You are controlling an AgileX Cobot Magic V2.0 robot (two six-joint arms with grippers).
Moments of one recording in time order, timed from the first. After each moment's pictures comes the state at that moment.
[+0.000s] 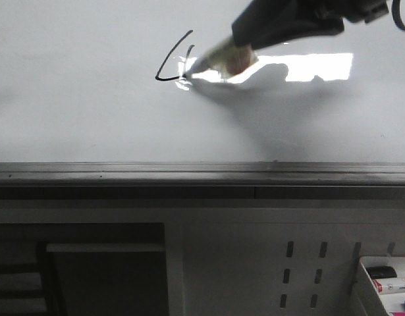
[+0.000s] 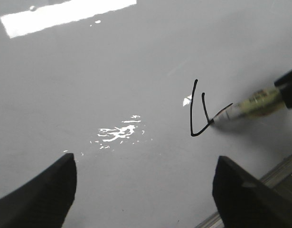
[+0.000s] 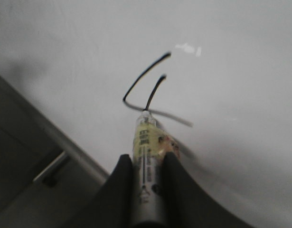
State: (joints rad) left arm -0.36 0.87 -0.62 -1.22 0.22 1.30; right arm 0.38 1.28 -0.83 1.22 0.39 -1.18
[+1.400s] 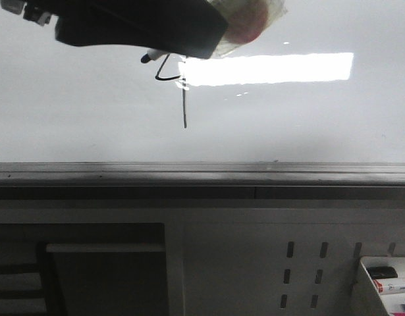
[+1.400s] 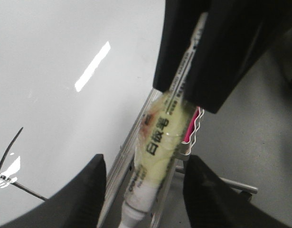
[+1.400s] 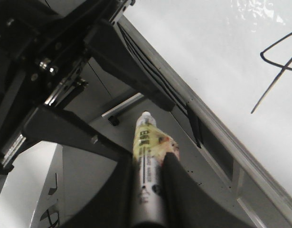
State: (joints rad) left arm -0.79 1.15 -0.77 -1.21 0.33 1.49; right arm 0.38 1.07 -0.91 0.94 0.86 -0.96
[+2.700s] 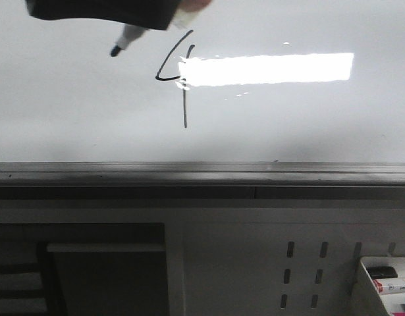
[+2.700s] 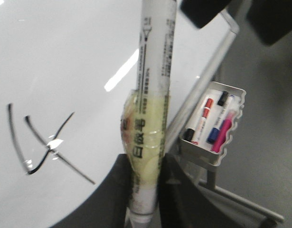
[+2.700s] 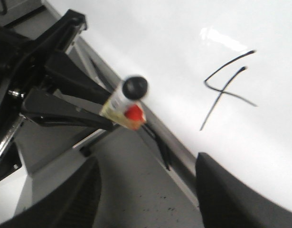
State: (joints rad) left arm -0.79 1.07 -0.70 -1.25 0.15 1.42; right arm 0.25 0.96 -0.91 0.94 0.84 -0.95
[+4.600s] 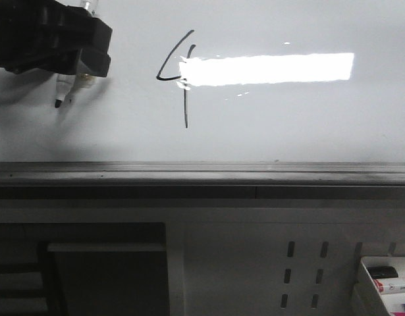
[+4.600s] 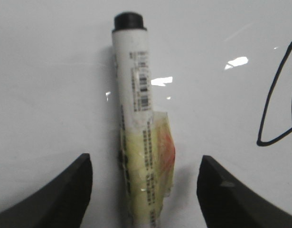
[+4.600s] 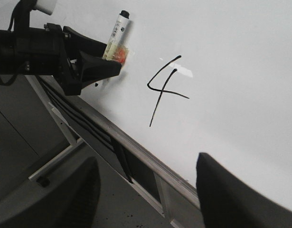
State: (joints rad) left arm -0.63 1.31 -0.75 -1.40 -0.25 1.25; right arm 0.08 0.78 -0.81 0.93 0.83 -0.94
